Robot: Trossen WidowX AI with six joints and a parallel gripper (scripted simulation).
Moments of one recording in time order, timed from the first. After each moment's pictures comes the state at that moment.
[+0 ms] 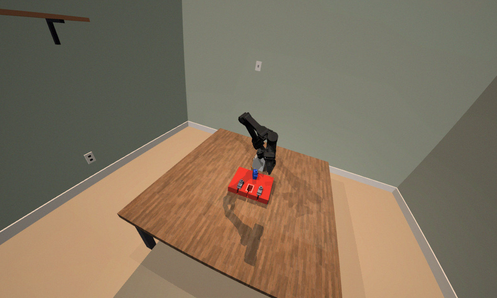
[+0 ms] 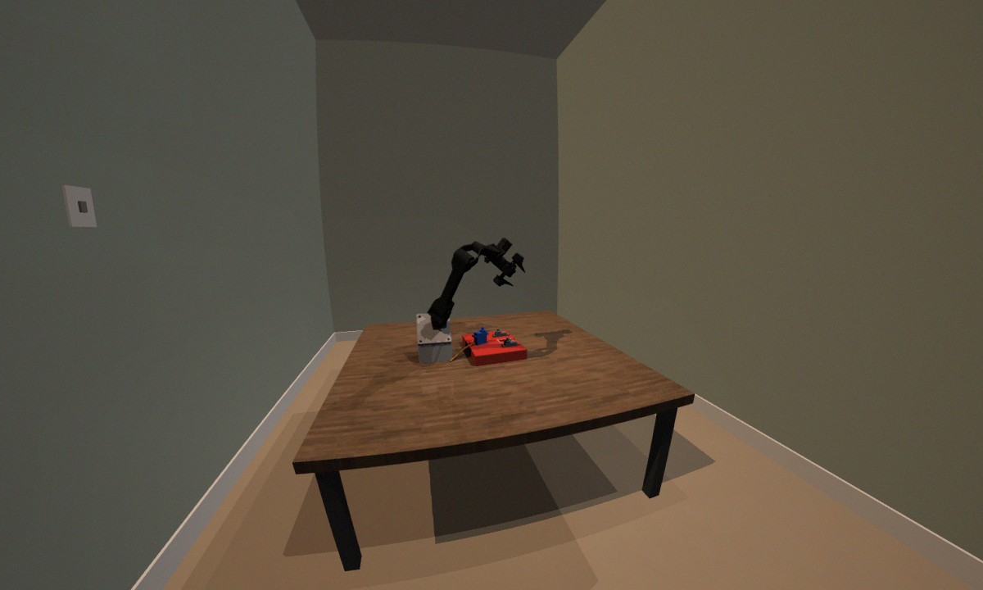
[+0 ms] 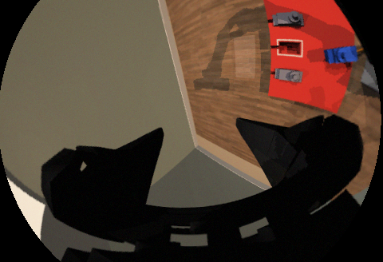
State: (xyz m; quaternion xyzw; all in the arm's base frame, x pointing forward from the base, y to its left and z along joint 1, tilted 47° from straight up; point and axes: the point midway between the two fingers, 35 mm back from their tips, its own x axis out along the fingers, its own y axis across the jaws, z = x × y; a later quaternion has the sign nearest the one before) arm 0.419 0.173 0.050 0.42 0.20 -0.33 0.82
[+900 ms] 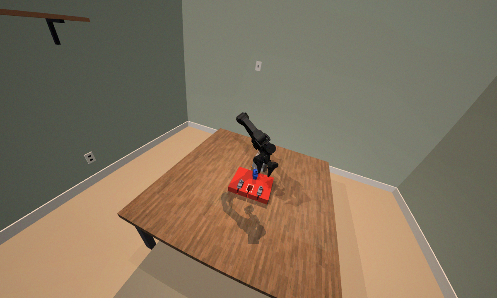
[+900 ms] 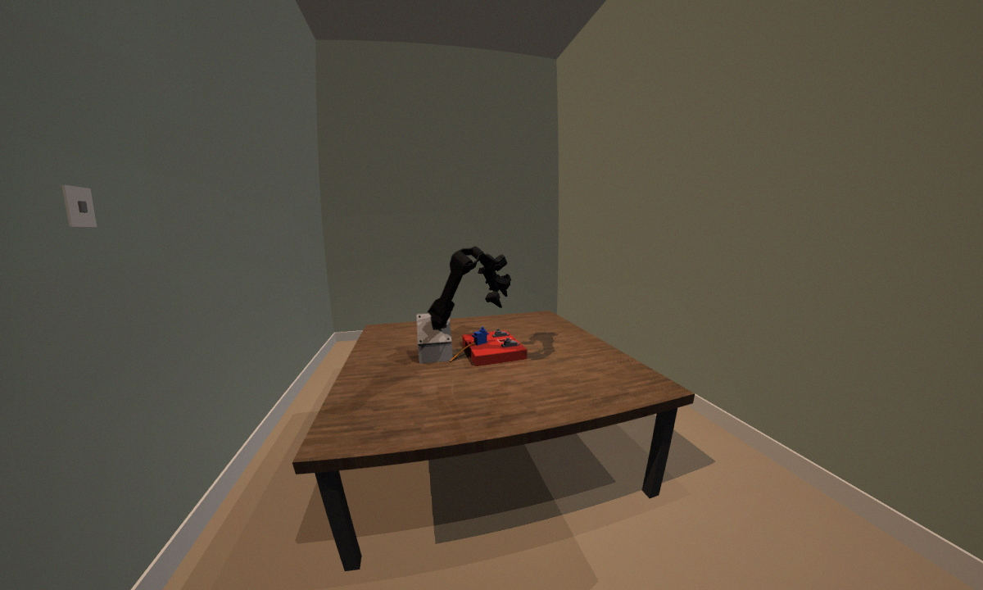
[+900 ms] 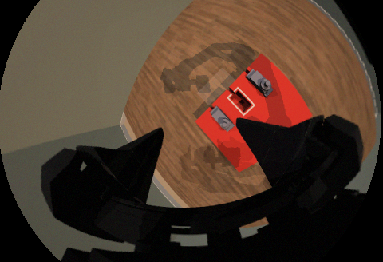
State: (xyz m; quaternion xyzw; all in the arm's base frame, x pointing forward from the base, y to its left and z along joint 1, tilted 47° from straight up) arm 0.330 0.086 0.006 0.02 0.43 -0.34 0.84
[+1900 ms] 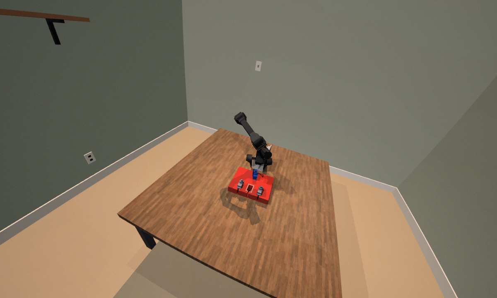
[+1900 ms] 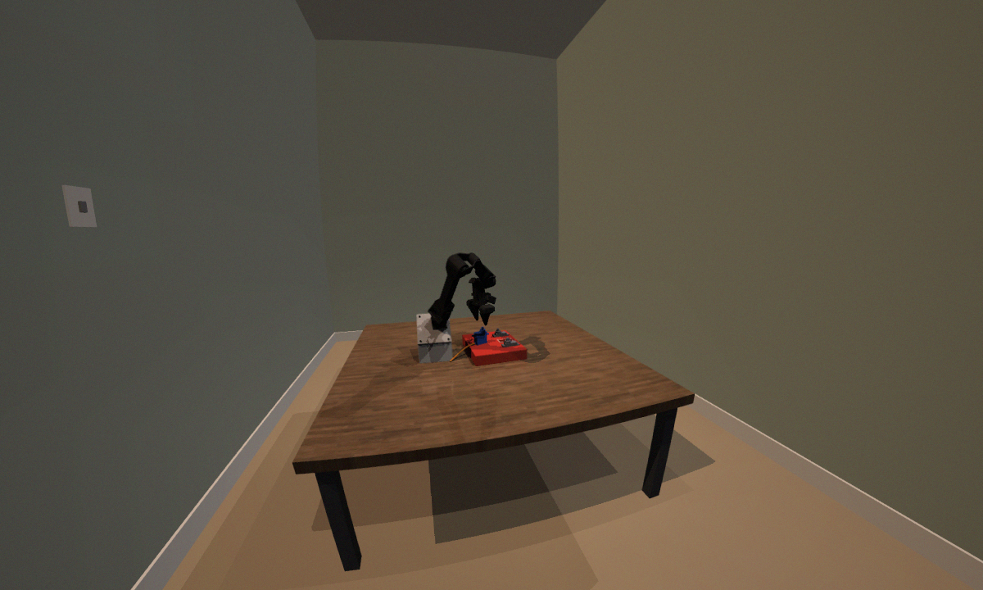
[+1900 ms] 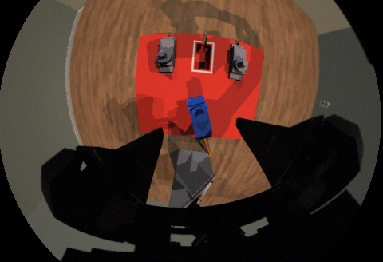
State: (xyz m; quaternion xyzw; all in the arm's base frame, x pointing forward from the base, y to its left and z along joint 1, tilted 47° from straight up) arm 0.203 -0.002 0.002 -0.34 0.68 -0.20 0.62
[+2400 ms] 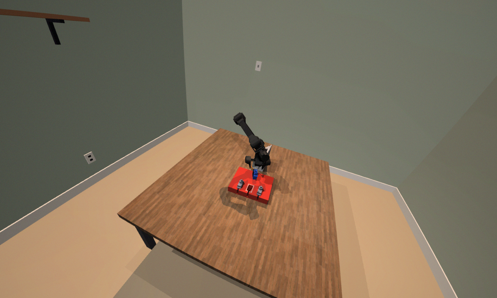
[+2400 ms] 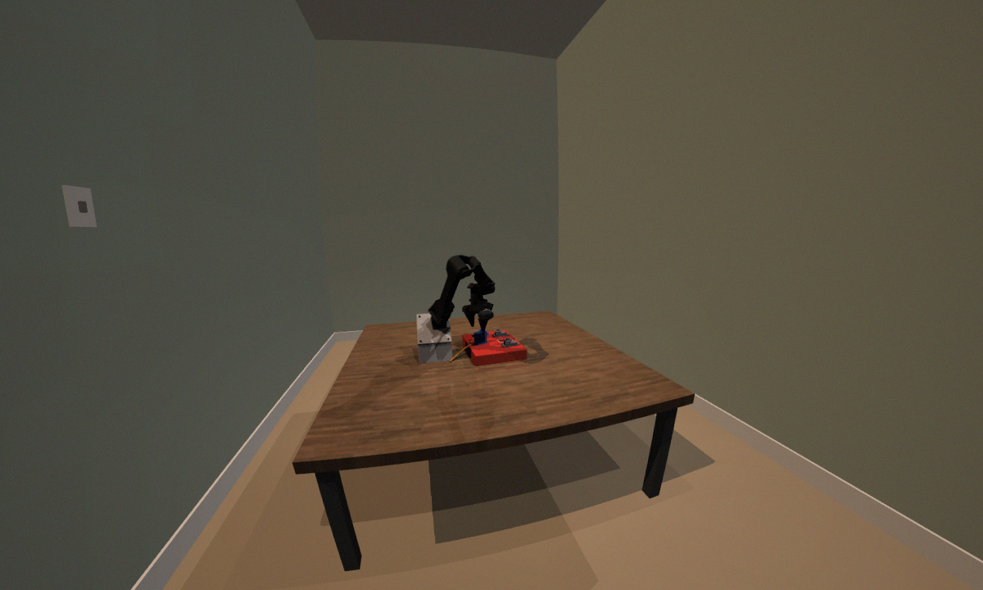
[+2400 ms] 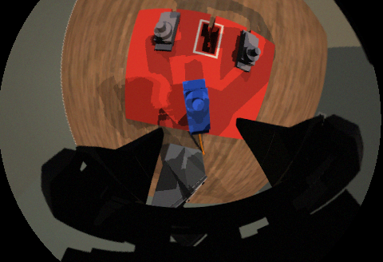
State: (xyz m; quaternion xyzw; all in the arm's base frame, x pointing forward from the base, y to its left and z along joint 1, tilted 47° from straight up) arm 0.183 -0.027 -0.007 -0.37 0.71 -0.17 0.58
